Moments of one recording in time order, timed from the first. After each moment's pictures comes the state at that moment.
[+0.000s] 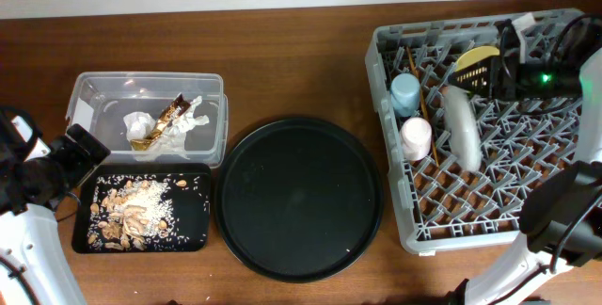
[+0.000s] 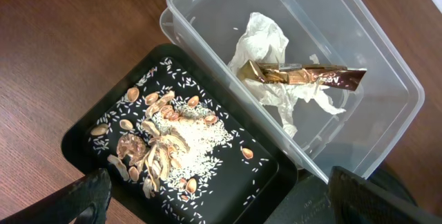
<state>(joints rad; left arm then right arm) 0.54 1.28 1.36 -1.15 0.11 -0.30 -0.43 1.98 1.96 -1.62 -1.03 -0.64</state>
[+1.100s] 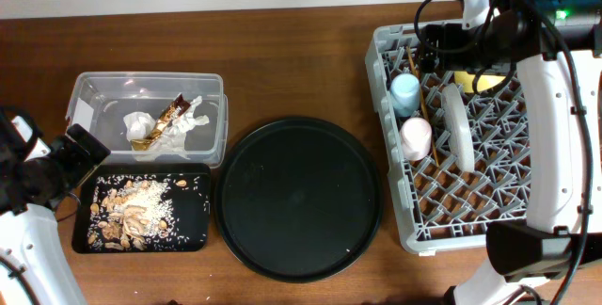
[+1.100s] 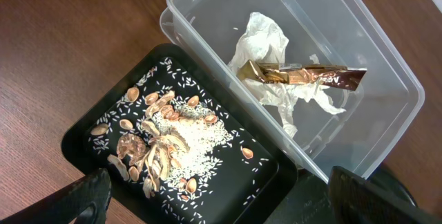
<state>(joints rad) 0.54 1.28 1.36 -1.15 0.11 -0.30 0.02 1.83 2.22 -1.49 -0.13 0.08</state>
